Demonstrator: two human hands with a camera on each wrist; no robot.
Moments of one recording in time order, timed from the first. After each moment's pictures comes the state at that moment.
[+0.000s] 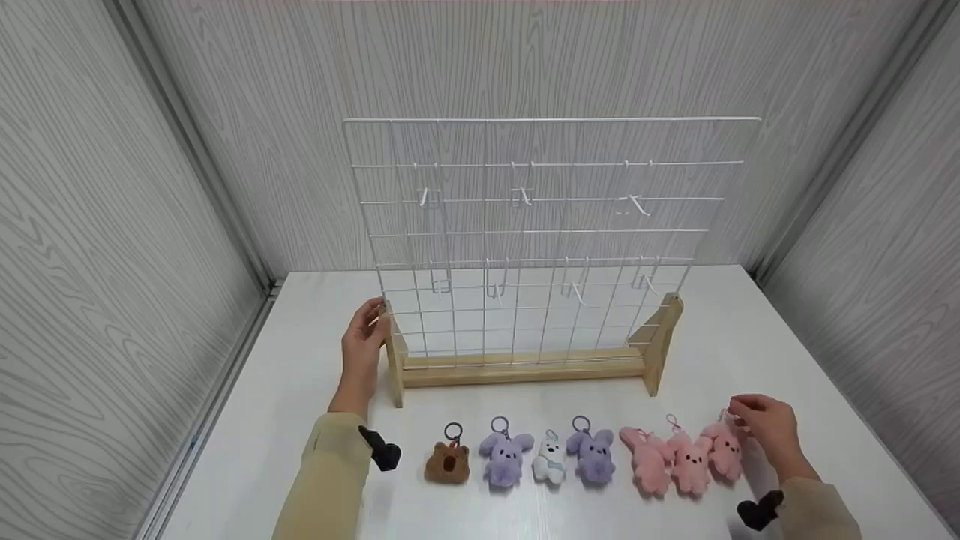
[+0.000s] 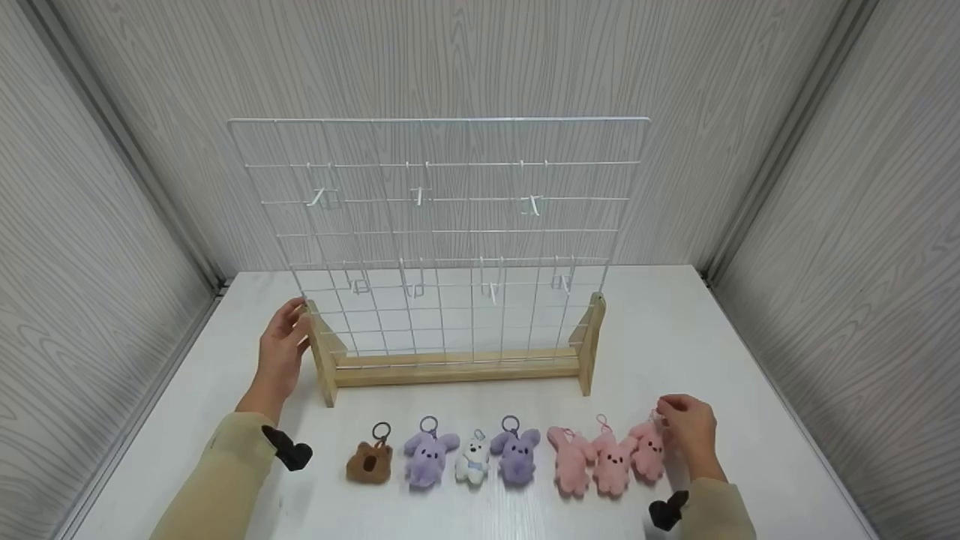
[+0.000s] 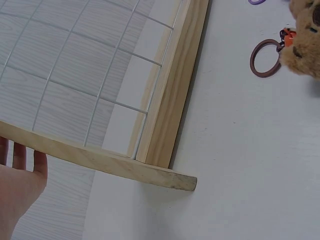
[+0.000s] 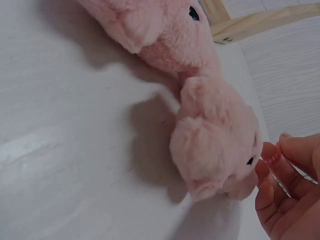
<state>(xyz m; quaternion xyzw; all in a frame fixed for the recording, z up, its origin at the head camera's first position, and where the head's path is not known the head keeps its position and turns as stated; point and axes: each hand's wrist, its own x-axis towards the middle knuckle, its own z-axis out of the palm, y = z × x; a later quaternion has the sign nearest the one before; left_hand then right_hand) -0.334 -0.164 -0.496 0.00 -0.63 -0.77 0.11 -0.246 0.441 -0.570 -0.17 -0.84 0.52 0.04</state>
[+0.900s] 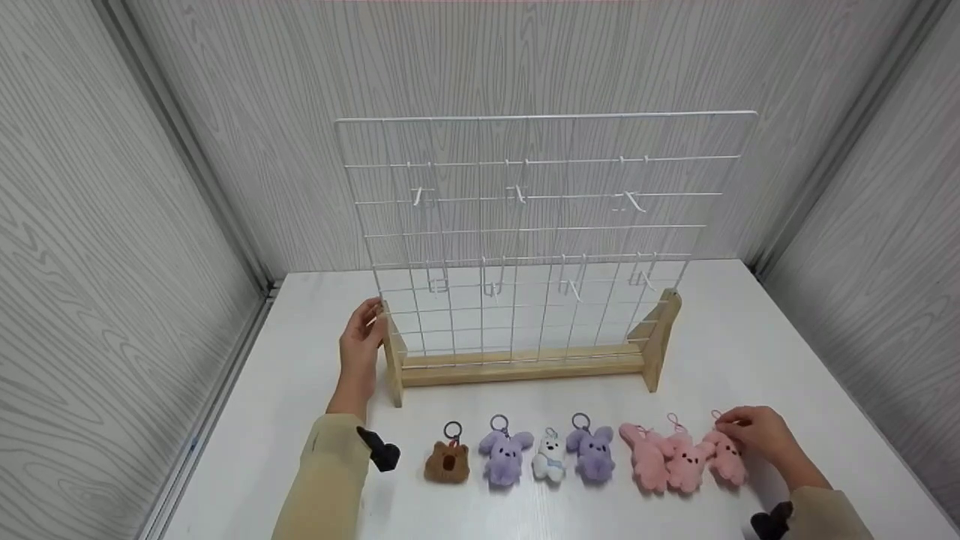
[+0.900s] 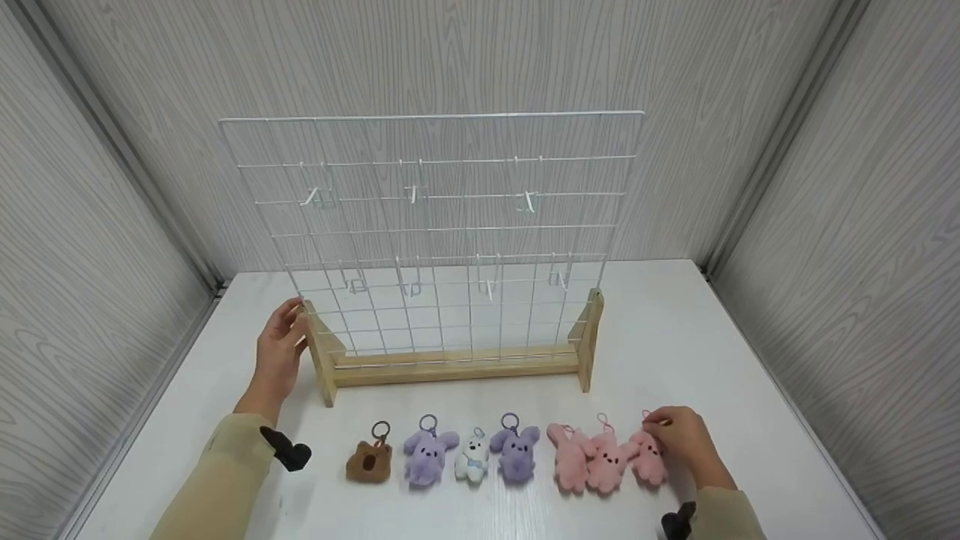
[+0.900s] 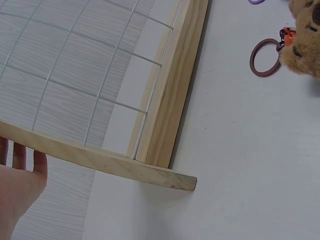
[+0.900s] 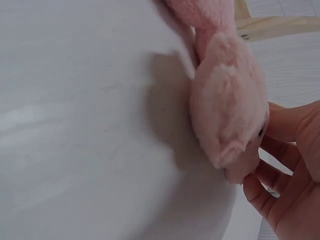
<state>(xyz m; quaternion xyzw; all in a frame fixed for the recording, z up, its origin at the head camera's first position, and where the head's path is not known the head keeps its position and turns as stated) -0.332 -0.166 -0.495 0.00 -0.63 -0.77 0.11 -0.236 0.439 -0.570 -0.03 -0.95 0.32 -0.04</state>
